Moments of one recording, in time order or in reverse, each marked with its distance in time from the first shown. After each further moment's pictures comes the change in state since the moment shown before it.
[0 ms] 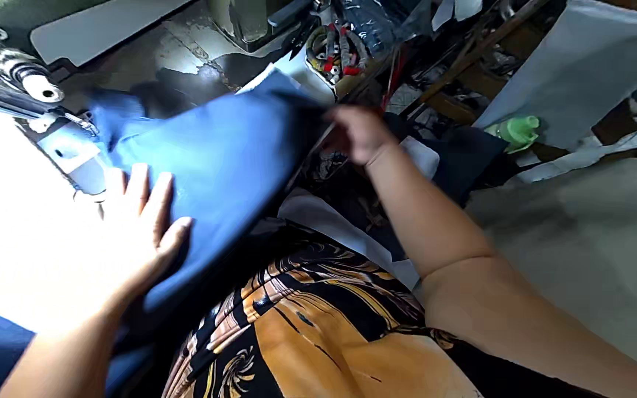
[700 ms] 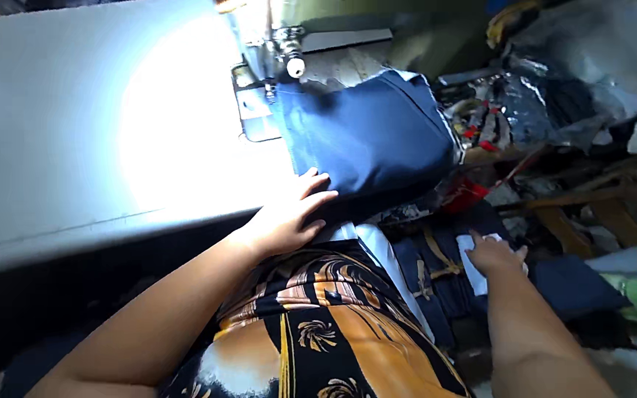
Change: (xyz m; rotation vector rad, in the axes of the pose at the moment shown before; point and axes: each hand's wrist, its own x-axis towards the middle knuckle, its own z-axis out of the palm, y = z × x) left_hand -0.010 0.057 0.016 -0.342 0.122 0.150; right_hand 0.007 0.125 -0.182 -1.720 0.045 0.474
